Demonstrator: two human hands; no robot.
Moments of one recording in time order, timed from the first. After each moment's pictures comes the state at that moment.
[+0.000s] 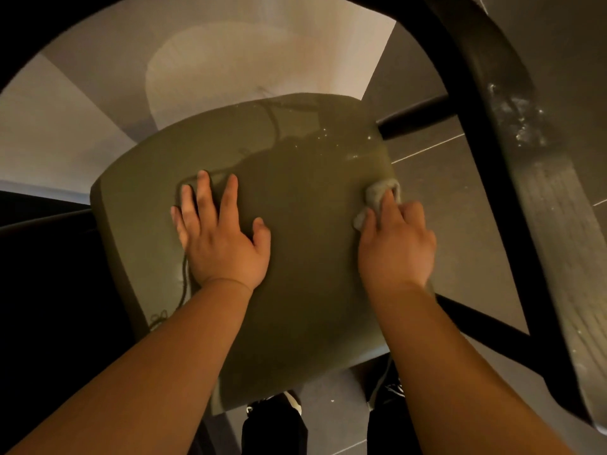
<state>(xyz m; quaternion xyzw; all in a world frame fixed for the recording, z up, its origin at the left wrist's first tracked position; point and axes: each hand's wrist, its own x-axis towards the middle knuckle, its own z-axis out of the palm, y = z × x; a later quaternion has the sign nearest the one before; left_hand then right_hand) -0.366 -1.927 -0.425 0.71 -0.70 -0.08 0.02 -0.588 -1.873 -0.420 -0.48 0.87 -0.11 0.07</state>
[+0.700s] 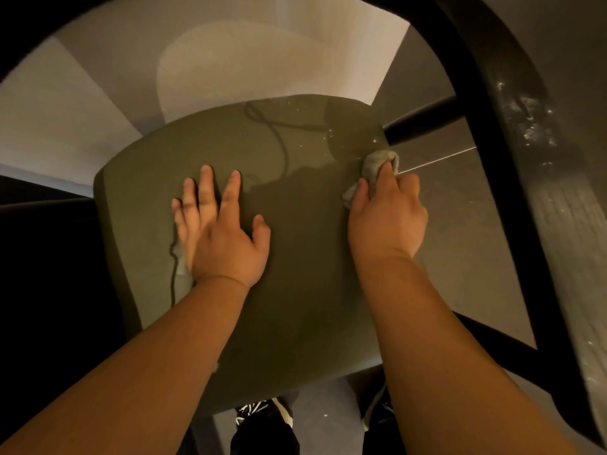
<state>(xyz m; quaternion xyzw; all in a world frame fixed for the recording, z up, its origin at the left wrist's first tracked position) -0.368 -1.926 -0.425 0.72 -0.69 -0.08 0.03 -0.584 -1.921 -0.416 -0.47 0.87 -0.11 0.09</state>
